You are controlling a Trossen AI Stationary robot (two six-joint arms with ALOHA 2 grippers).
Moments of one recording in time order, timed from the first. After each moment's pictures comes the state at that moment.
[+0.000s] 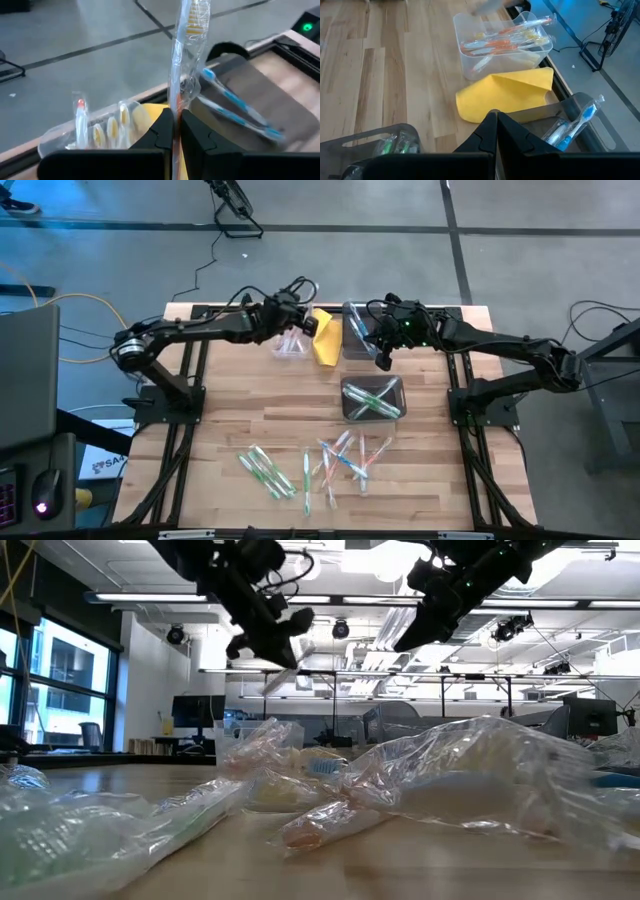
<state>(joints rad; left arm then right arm) 0.41 1.53 1.13 -0.10 -0.45 -0.40 -0.44 1.22 0.90 -0.28 -0.08 -0.16</state>
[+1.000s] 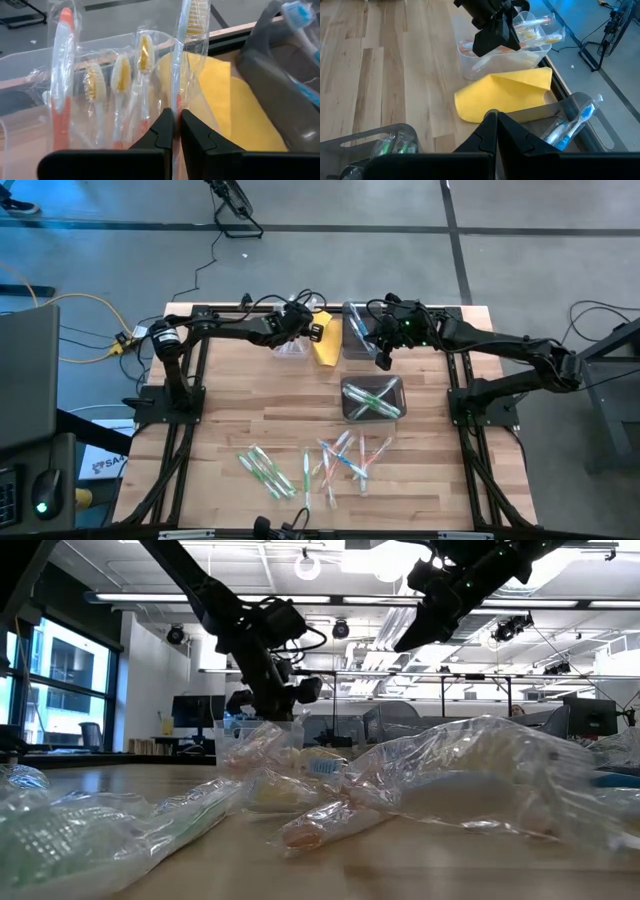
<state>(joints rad) 0.46 1.81 1.13 -0.05 -0.47 -0.58 -0.44 1.22 0.90 -0.28 -0.08 -0.17</state>
